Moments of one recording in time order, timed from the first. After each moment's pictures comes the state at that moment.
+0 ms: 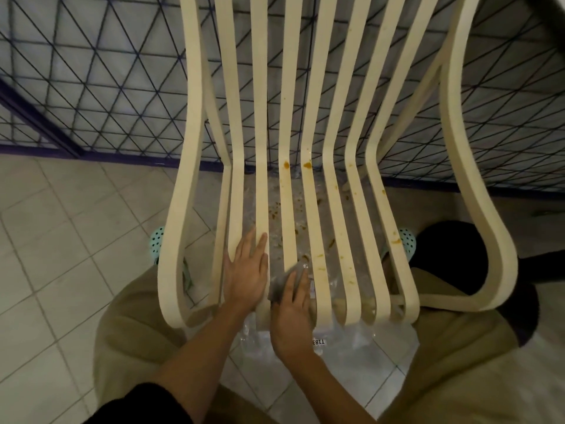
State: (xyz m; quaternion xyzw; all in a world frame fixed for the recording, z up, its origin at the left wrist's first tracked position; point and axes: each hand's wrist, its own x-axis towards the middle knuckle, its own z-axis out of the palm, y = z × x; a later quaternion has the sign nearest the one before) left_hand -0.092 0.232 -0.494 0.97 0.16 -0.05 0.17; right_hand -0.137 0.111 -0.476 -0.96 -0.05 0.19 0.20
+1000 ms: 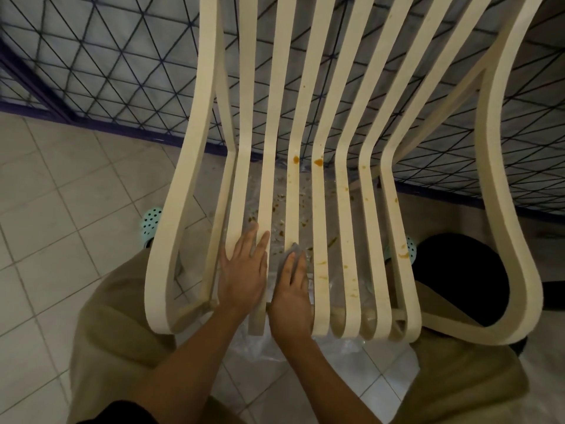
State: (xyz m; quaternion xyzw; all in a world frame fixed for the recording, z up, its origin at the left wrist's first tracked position) left_hand -0.087 0.233 -0.499 0.97 0.16 -0.06 0.14; right_hand -0.094 0.120 -0.493 -0.97 -0.10 0.15 0.18
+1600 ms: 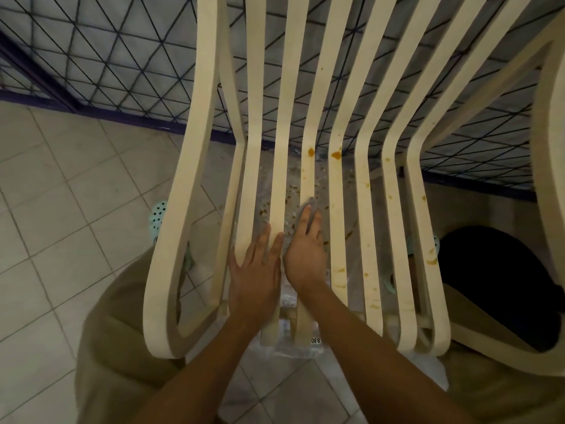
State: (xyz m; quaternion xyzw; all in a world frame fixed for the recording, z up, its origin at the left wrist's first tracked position) left_hand -0.085 0.231 -0.505 0.98 0.16 -0.06 0.14; right_hand 0.005 0.156 -0.506 -0.97 -0.13 0.14 0.14
